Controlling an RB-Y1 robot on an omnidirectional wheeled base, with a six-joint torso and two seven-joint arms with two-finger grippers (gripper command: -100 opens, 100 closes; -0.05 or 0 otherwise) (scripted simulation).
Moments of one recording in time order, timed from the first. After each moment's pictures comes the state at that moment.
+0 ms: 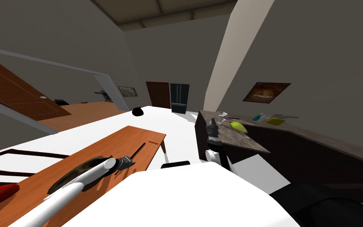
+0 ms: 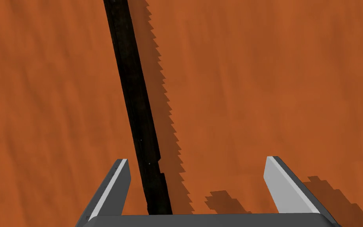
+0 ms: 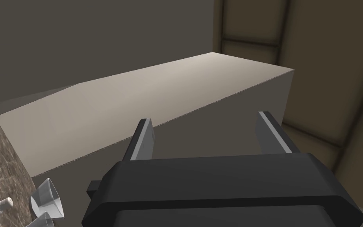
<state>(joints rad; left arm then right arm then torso) 0.08 0.81 -0.20 -0.97 1.26 0.61 0.48 0.48 -0.05 -0.07 -2.21 -0.09 -0.47 0.10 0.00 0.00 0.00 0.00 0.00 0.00</state>
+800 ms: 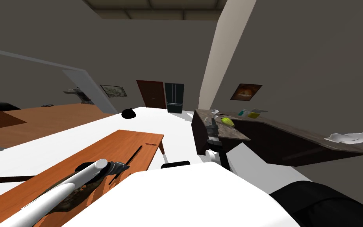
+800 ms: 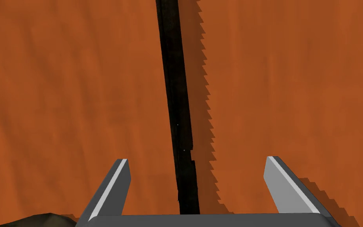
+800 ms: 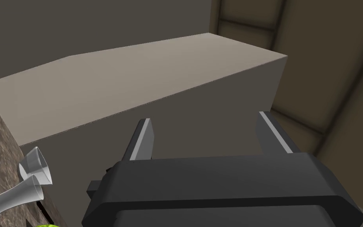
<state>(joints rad) 0.02 0.85 -0.20 -0.77 1.38 0.72 0.55 0.48 -0.05 -0.07 -2.21 -0.09 -0.47 0.10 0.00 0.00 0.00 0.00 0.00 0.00</state>
